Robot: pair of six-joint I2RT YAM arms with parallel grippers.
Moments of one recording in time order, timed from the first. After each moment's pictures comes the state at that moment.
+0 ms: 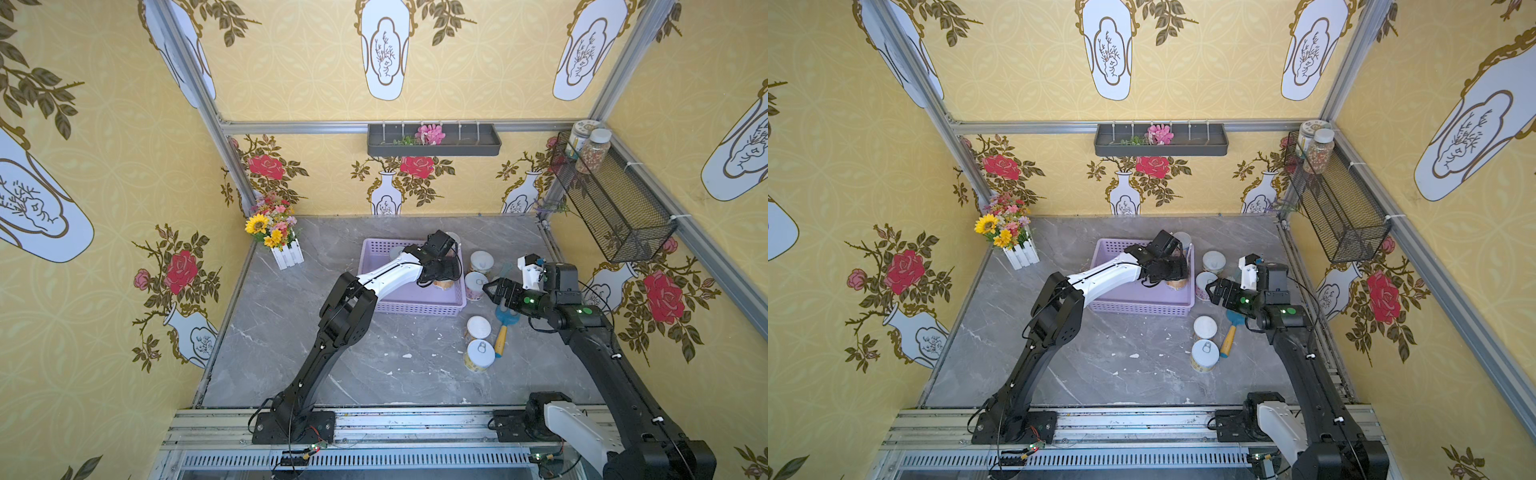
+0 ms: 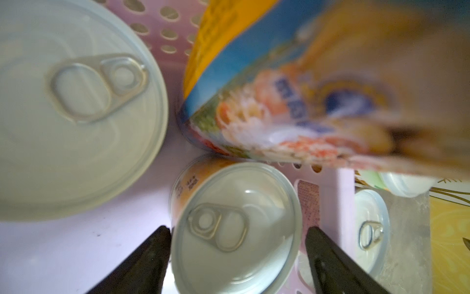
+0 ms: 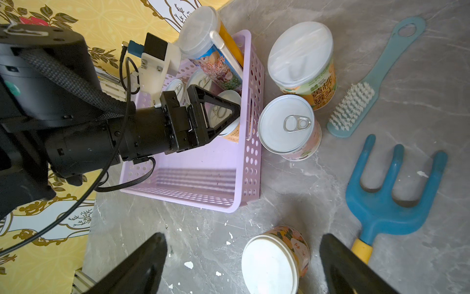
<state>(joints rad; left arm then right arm) -0.78 2.38 2.04 -0.61 0.05 -0.75 -0.01 0.97 0.78 -0.58 -0.44 0.37</state>
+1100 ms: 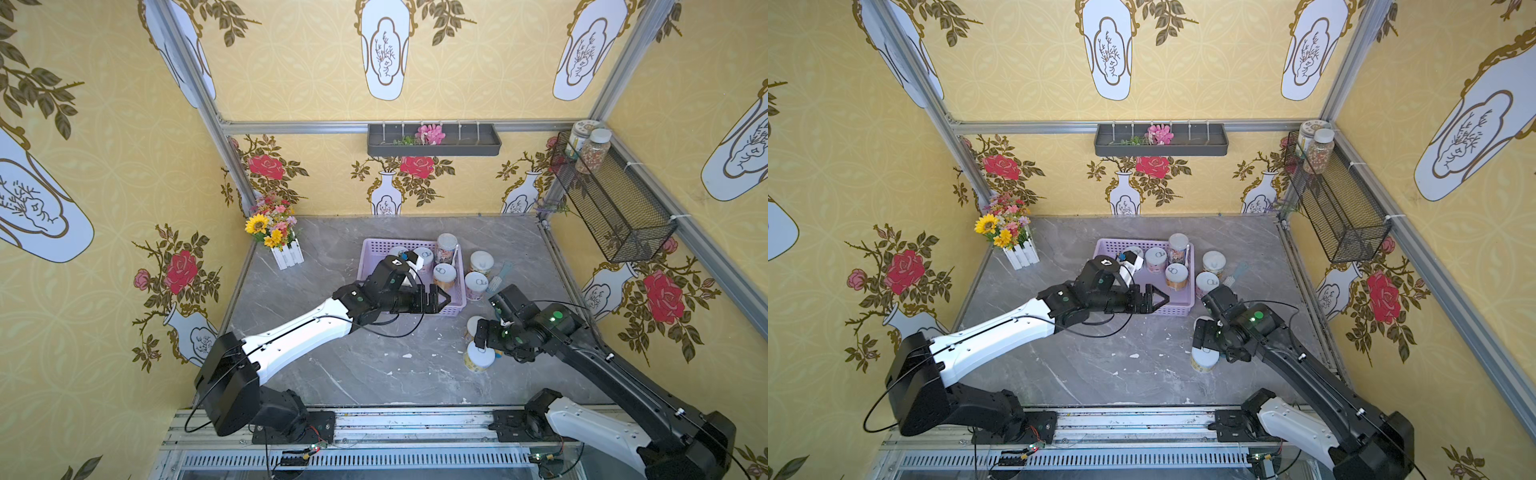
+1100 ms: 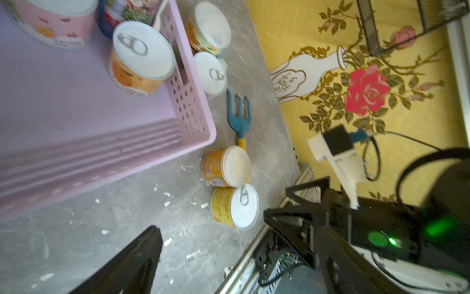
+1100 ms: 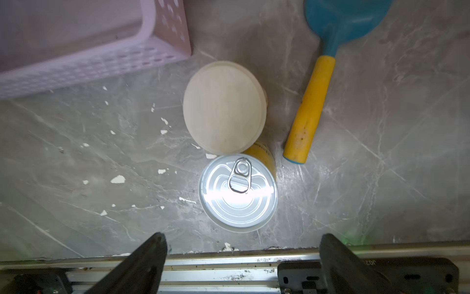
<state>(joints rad) -0.87 1.39 1.05 -0.25 0.32 -0.77 0.59 1.02 0.87 -1.17 0.03 0.81</state>
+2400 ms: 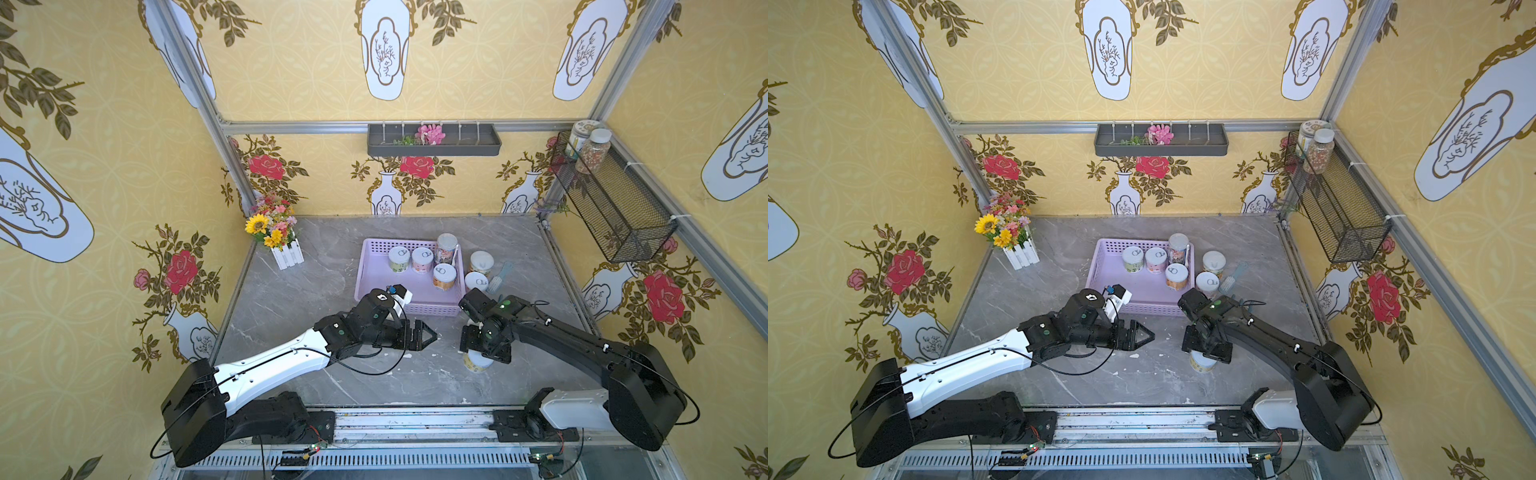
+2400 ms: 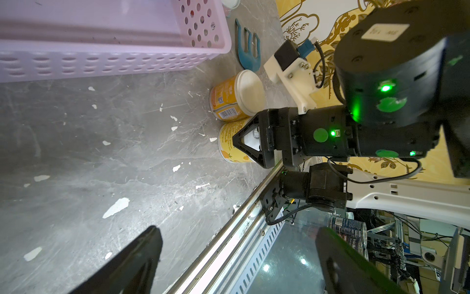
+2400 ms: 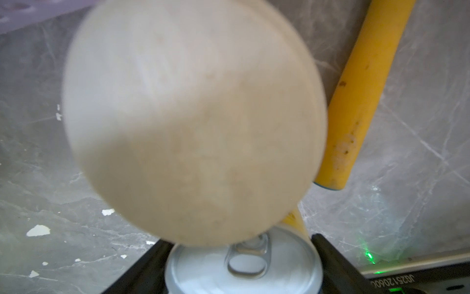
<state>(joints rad) -0.93 1.21 0.78 -0.25 0.35 -0.82 0.61 1.32 0.80 -1.00 0.01 0.88</state>
